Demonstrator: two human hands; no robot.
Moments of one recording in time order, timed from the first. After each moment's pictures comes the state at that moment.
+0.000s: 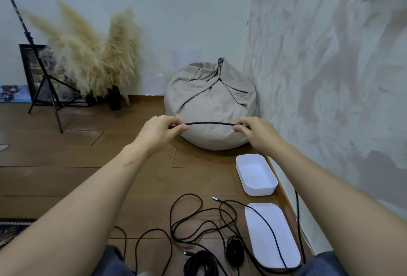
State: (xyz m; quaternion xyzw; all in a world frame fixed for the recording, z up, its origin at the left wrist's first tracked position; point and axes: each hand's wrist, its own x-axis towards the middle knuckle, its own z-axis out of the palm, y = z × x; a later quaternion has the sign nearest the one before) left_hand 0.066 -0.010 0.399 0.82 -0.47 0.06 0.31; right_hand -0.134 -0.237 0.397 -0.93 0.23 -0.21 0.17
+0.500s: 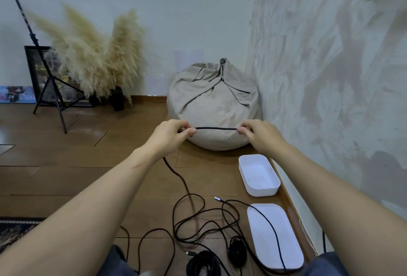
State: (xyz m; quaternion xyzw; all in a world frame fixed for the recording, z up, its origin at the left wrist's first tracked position) left_hand 0.055 -0.017 0.391 0.81 -0.49 0.01 0.34; right_hand -0.135 -0.235 0.394 -0.94 0.25 -0.19 0.13
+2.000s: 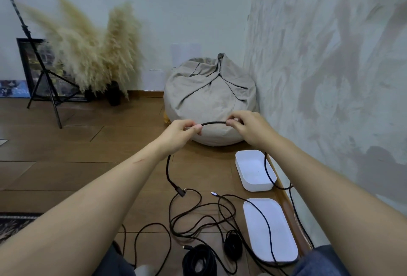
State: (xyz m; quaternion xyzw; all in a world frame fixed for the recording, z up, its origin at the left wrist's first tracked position) left_hand 0.033 -0.033 0.381 0.75 -0.47 -0.13 0.44; right_hand -0.129 -0.218 0.406 -0.94 0.18 -0.23 0.16
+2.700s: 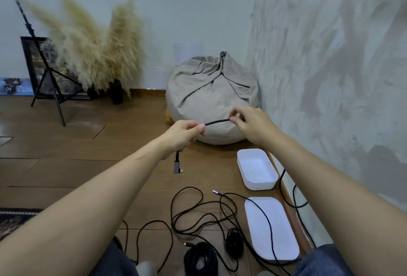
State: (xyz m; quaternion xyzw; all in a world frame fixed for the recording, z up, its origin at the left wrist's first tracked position) left_hand 0.028 -0.030 0.382 0.72 -0.44 -0.24 0.48; right_hand -0.129 -0.215 0.409 -0.94 0.18 -0.24 0.14
